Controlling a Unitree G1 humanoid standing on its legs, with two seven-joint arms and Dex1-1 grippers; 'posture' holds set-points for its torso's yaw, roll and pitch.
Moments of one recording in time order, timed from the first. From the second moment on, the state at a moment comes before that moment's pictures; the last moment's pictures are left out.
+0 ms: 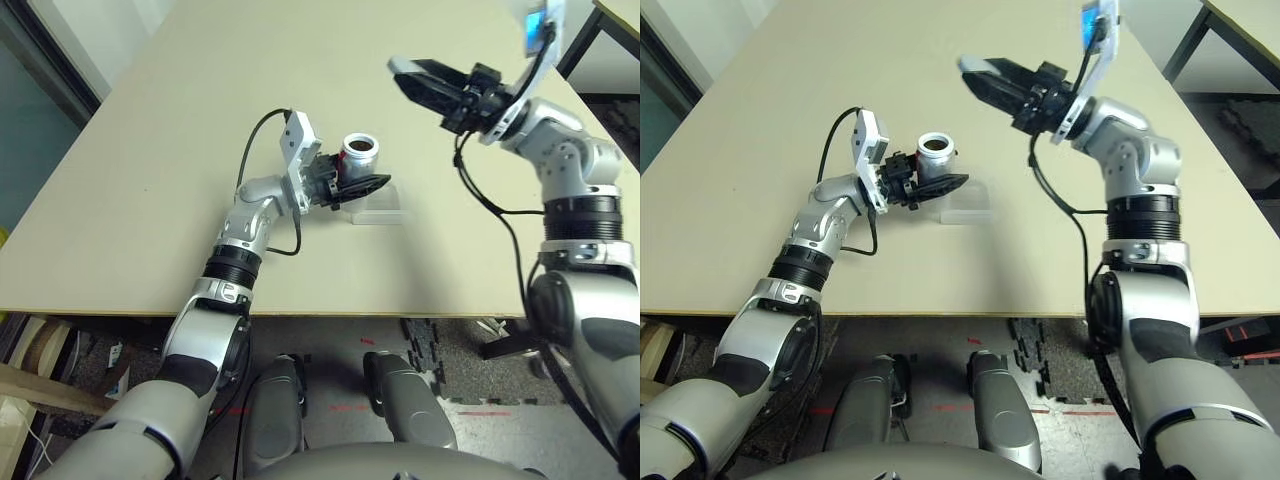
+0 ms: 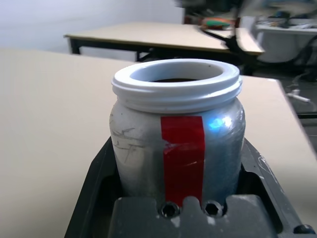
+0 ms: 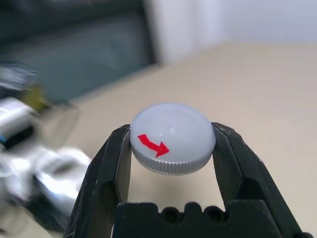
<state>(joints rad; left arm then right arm) -0.82 0.17 -0.03 0.65 -0.30 0.01 -1.05 -0.88 -0.56 -0.18 0.40 0.45 0.53 0.90</state>
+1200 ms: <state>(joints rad) -0.88 0.19 0.00 0.76 -0.27 -0.05 -0.97 -0.70 -0.60 -0.09 0.41 0.13 0.35 0.63</state>
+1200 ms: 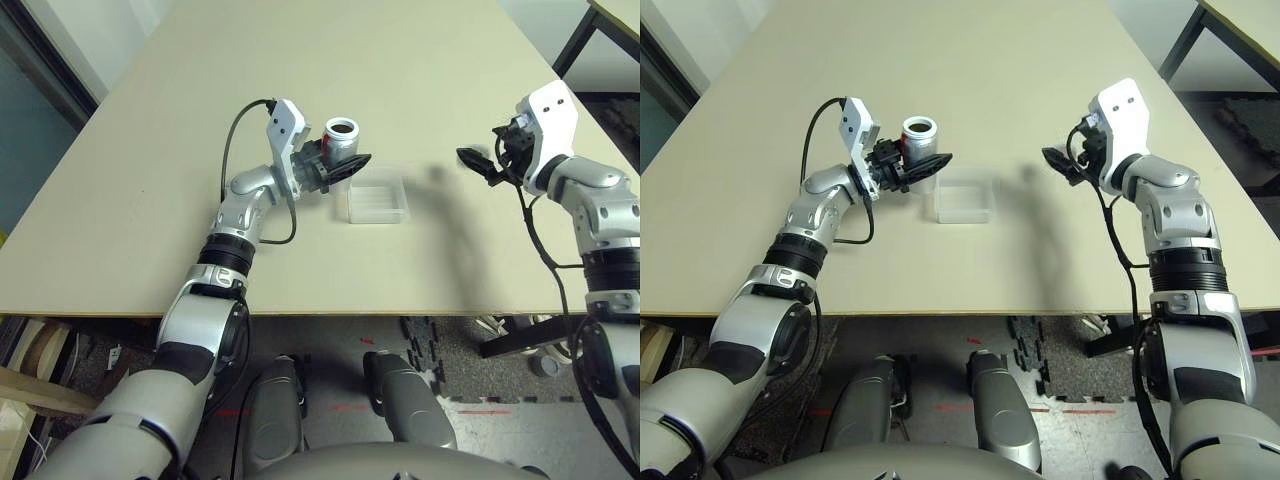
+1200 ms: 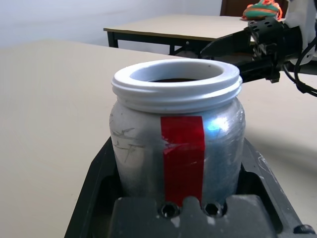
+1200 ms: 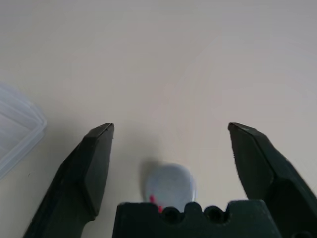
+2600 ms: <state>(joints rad) -1.01 0.23 0.01 0.96 -0.18 -0.10 -0.89 -0.50 -0.65 -0.09 0.28 0.38 0.17 1.25</state>
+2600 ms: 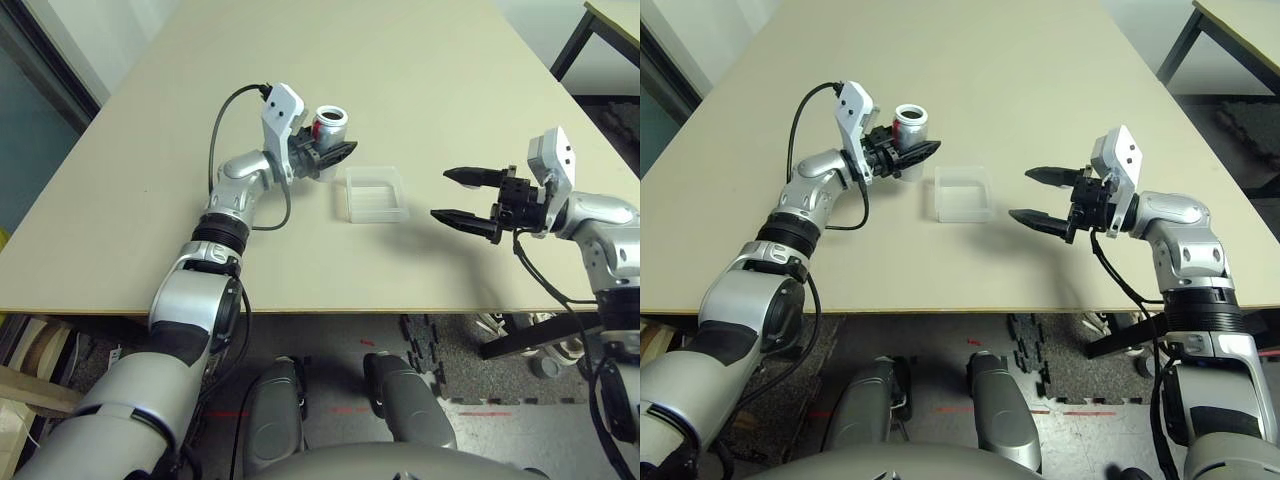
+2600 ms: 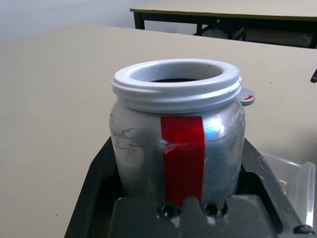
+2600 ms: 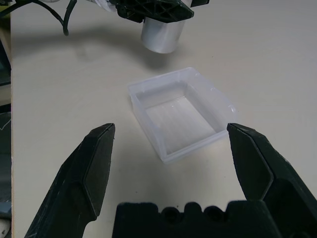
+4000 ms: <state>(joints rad) -1.26 0.27 -0.59 1.16 0.65 -0.51 -0.18 -0.52 -0.64 -0.09 0.32 0.37 0.16 1.22</state>
